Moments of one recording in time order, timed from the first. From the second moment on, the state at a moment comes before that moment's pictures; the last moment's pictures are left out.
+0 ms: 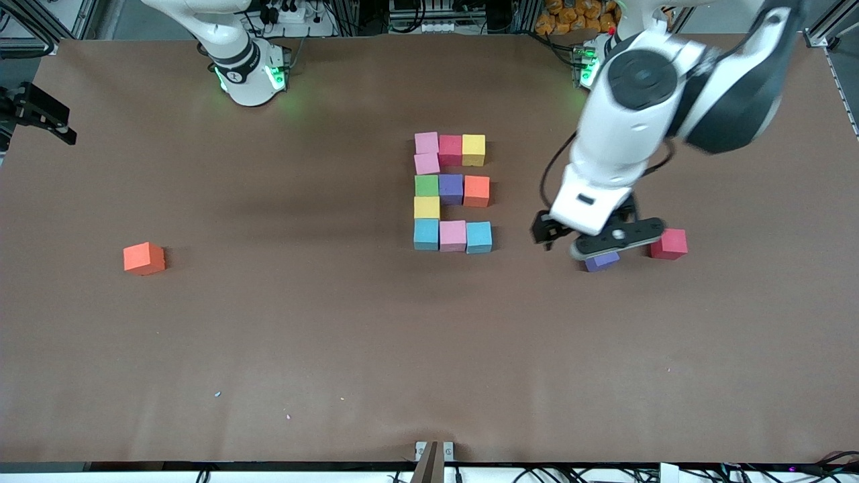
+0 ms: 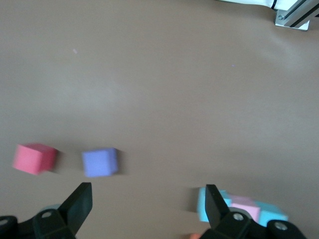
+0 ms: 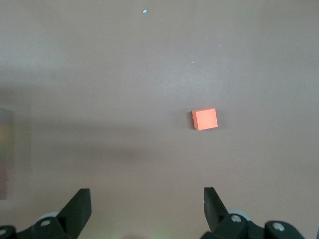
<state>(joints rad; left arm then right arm) -0.03 0.27 -0.51 -1.49 0.28 1.81 -0.71 -0.07 -0.11 0.02 -1.57 -0.02 1.47 -0.17</state>
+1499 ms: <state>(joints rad) -0.02 0.06 -0.12 -1.49 0.01 1.57 -0.21 -0.07 -0.10 0.02 -1.57 -0.02 1.47 -0.17</state>
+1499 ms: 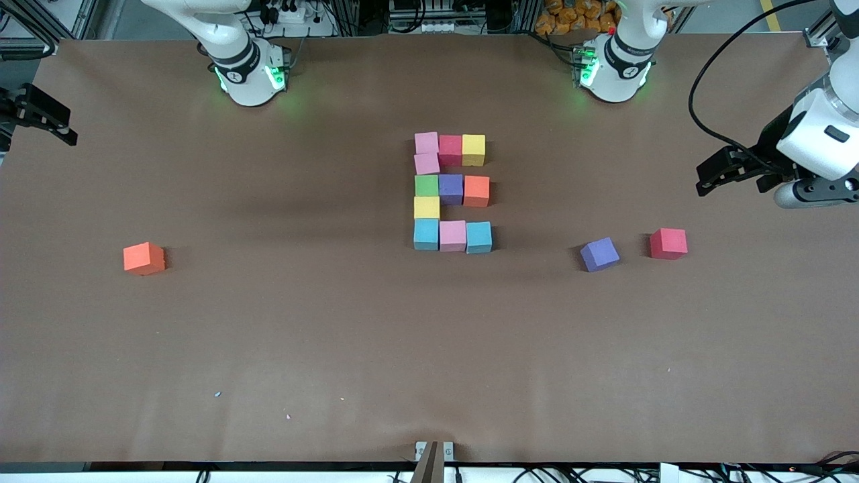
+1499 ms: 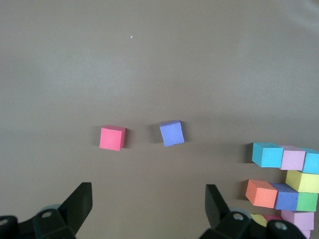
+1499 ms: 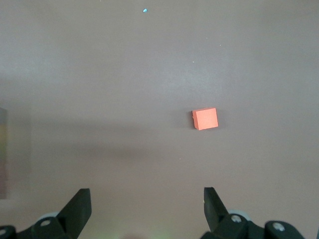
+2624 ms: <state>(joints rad) 0.00 0.05 -0.11 -1.49 0.02 1.57 -0.19 -0.04 -0.10 0.03 -1.57 -0.02 1.46 -0.21</state>
